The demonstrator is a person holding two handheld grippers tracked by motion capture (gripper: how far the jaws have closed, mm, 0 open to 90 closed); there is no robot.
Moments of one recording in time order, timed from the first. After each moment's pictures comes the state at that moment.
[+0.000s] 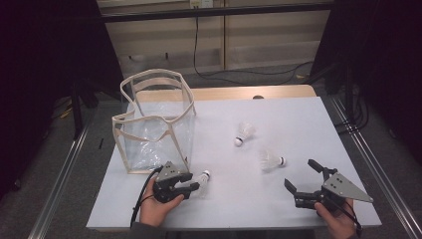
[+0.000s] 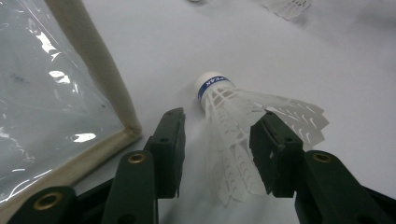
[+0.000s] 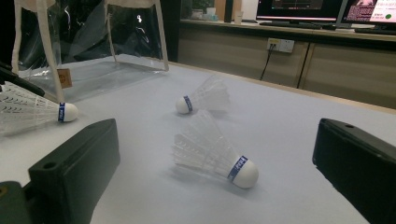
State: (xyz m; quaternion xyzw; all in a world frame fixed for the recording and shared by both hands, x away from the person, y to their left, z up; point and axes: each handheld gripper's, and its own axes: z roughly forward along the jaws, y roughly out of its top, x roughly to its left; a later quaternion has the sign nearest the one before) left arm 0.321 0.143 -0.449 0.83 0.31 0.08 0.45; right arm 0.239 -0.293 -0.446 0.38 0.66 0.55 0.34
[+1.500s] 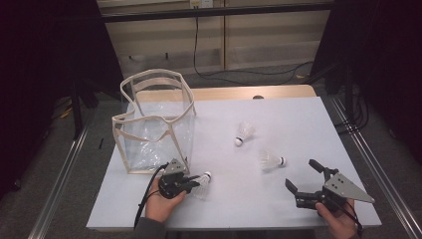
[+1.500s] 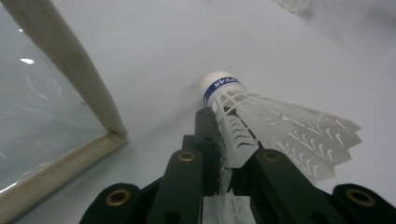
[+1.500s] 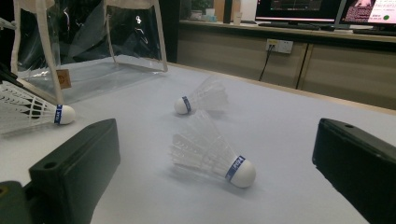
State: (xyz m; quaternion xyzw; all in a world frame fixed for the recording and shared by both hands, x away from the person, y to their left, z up) left arm 0.331 0.131 -0.452 0.84 0.33 0.04 0.43; right arm 0.237 -0.295 -0.446 0.38 0.66 0.55 0.34
